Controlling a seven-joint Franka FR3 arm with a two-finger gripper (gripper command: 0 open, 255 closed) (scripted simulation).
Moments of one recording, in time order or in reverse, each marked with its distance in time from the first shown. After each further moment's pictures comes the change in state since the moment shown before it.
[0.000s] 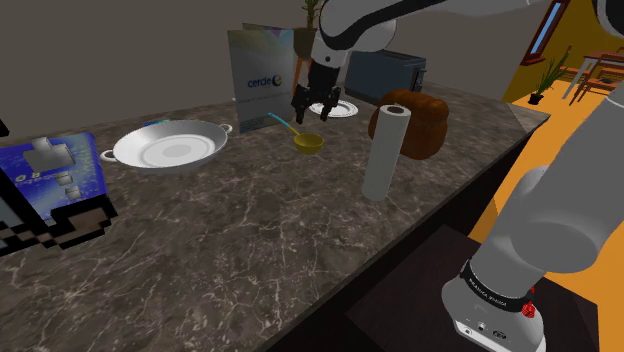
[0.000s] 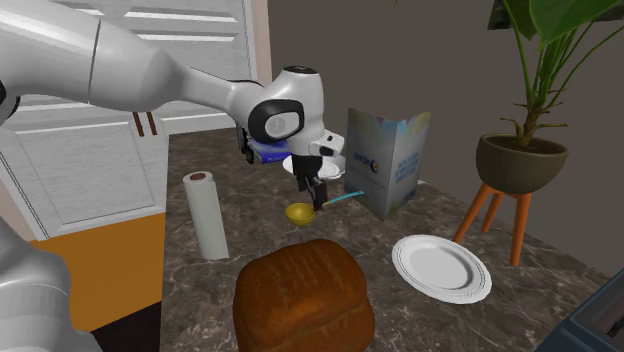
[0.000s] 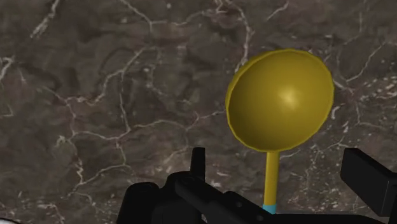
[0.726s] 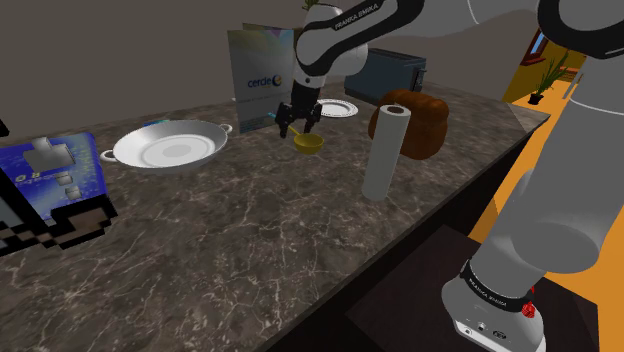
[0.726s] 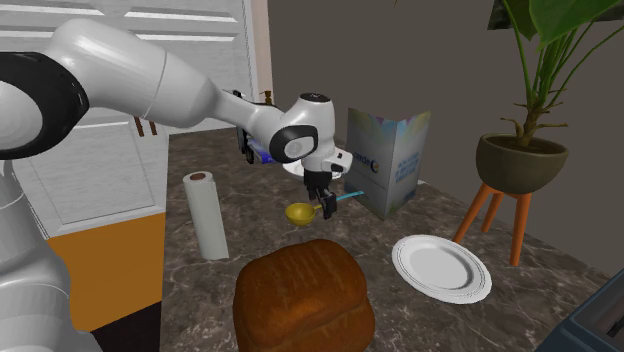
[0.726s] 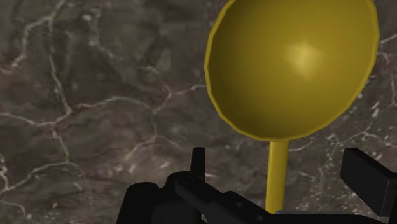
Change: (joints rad) arm 0.014 0.182 0.013 0.067 0.033 0.122 -0.008
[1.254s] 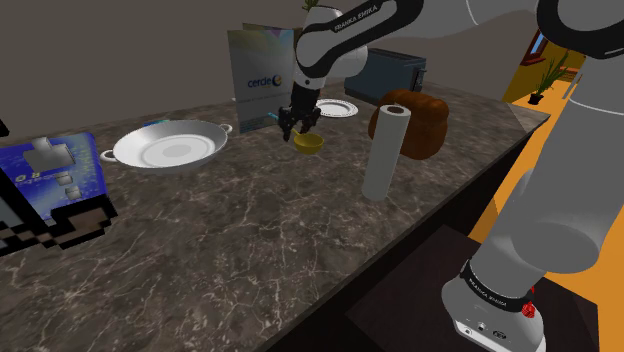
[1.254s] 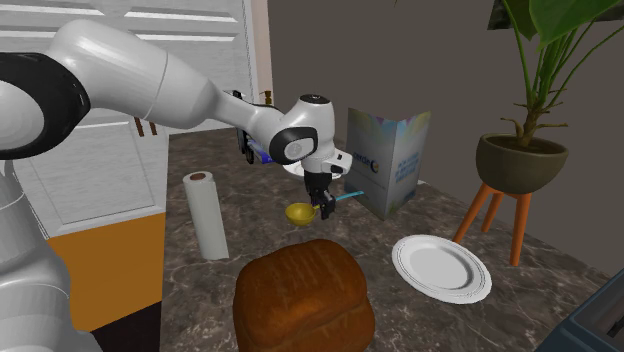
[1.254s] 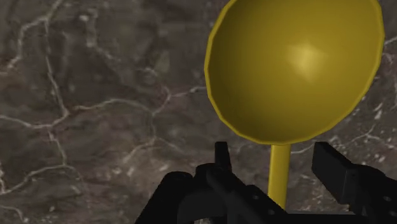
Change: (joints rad) arm 0.001 0.003 0.001 -0.006 0.001 0.009 -0.001
